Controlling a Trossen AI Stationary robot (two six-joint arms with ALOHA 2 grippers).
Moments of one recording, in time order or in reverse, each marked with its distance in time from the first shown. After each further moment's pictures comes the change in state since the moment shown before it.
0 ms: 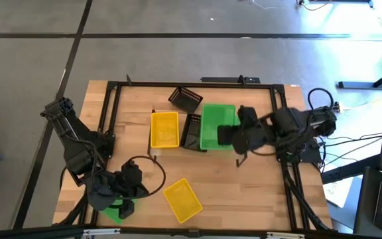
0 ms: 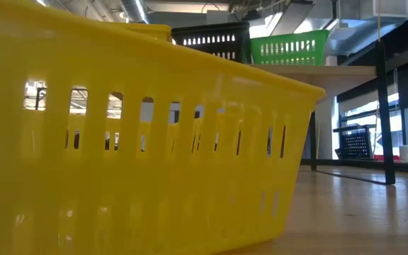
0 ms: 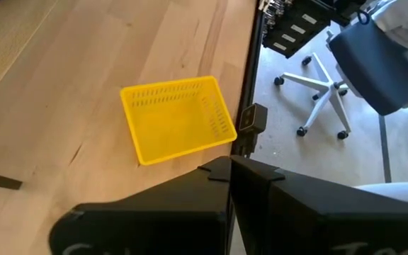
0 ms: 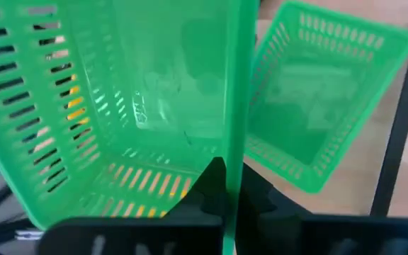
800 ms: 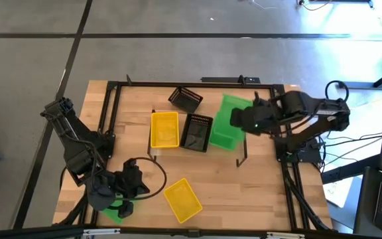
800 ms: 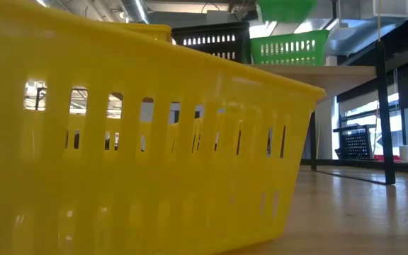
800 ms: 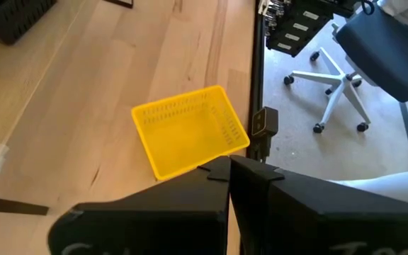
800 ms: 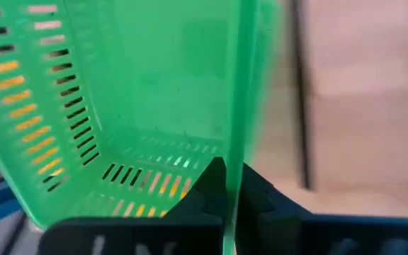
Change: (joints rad) left arm 0.000 0.000 0.000 0.000 -0.040 0.131; right arm -0.191 -0.215 -0.274 0.001 -0.266 0.200
